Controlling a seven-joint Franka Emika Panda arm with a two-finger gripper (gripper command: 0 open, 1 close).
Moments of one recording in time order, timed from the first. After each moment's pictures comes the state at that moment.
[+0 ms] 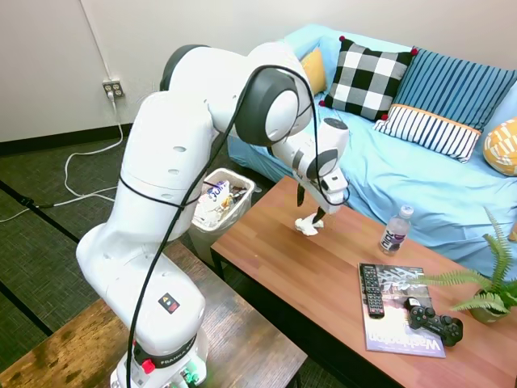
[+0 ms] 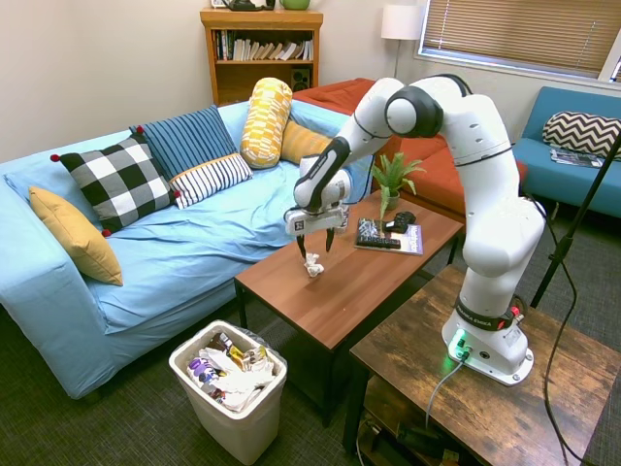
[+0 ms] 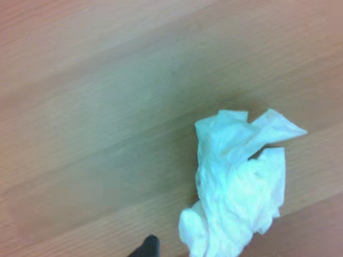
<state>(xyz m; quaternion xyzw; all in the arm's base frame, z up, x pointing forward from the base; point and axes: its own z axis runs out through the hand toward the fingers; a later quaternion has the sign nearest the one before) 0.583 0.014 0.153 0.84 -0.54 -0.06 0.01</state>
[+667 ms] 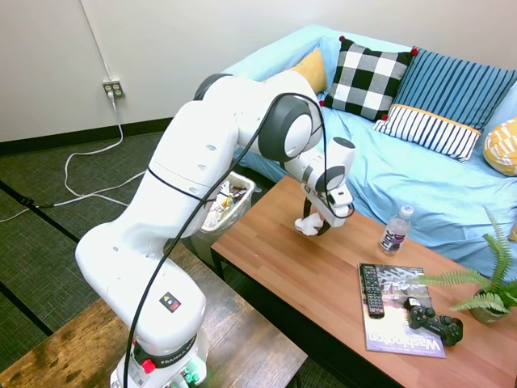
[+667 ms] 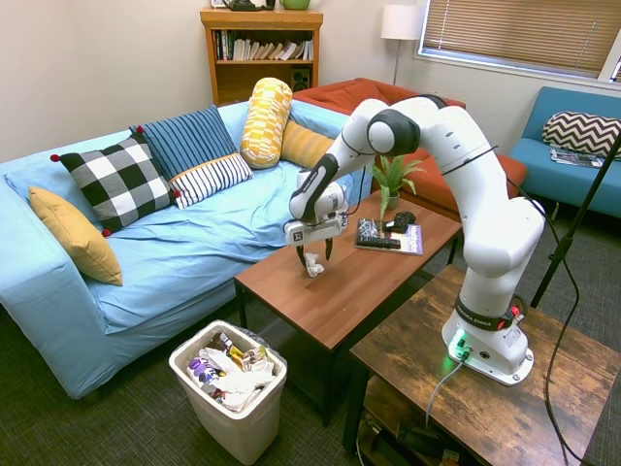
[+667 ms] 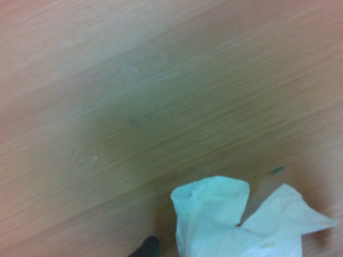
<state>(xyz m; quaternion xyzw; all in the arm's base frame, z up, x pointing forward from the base) 0.609 -0.001 0.094 0.83 -0.55 -0.08 0.03</state>
